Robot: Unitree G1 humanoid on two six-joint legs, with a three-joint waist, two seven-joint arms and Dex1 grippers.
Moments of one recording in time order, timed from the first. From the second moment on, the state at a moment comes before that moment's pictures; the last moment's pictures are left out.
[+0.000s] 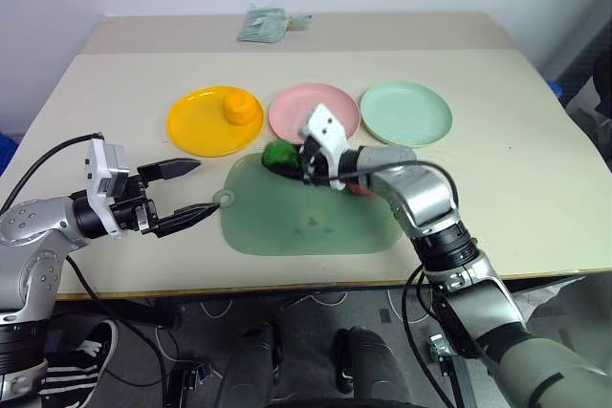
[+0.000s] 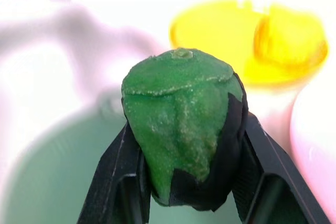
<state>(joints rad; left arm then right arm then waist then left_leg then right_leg) -0.15 0.80 0.33 -0.17 -0.66 0.37 -1.17 -0.82 -0.20 0.19 0.05 0.23 0.69 0.79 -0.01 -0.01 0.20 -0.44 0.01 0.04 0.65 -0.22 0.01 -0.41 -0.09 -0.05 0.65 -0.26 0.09</state>
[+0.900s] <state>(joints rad) -0.27 0.67 0.25 -0.15 -0.56 0.34 -0.92 -1.08 -0.33 -0.13 0.88 0.14 0.17 0.35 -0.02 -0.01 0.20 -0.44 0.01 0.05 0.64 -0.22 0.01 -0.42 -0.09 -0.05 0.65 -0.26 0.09</state>
